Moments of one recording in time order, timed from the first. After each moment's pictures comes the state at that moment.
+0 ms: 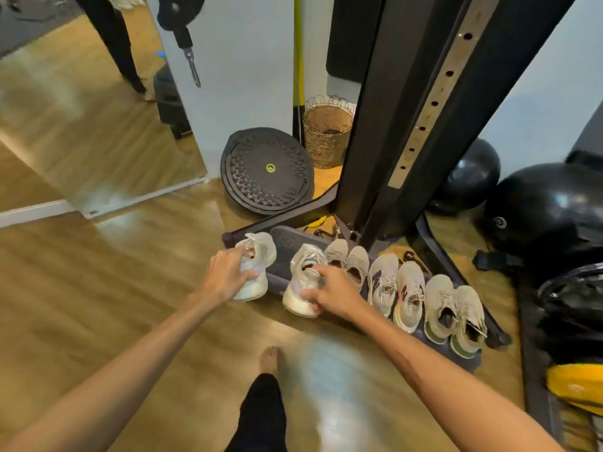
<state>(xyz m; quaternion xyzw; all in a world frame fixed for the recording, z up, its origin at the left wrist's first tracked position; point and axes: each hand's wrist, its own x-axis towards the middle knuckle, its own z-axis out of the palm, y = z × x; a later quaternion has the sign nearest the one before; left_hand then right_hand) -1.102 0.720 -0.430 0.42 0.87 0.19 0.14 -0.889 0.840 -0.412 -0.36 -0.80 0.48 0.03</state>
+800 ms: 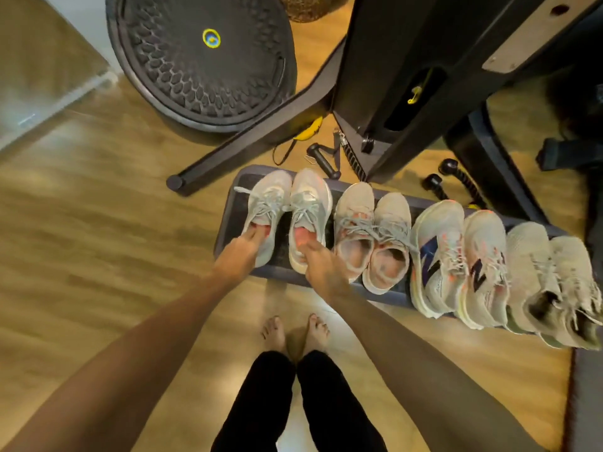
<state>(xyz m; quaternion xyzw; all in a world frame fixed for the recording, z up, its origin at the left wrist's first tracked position) -1.232 0.957 -0.774 0.57 0.75 -0.03 0.33 -1.047 1.026 -0.791 -0.43 -0.82 0.34 -0.14</state>
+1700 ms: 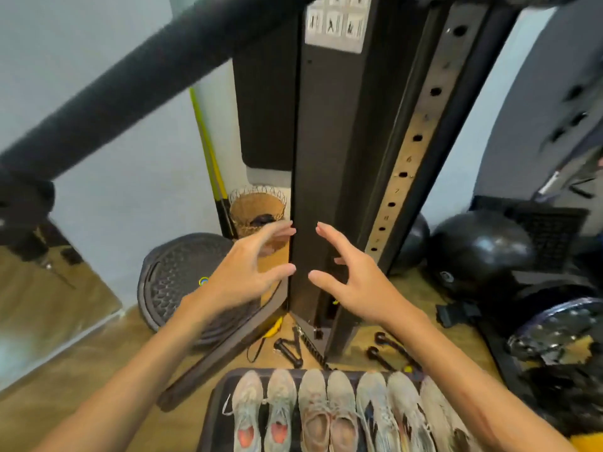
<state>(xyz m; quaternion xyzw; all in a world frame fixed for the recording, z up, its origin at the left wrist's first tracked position) -1.218 1.081 -0.218 0.71 0.56 0.38 0.21 -1.003 1.145 -0.234 -0.34 -0.85 0.31 0.26</state>
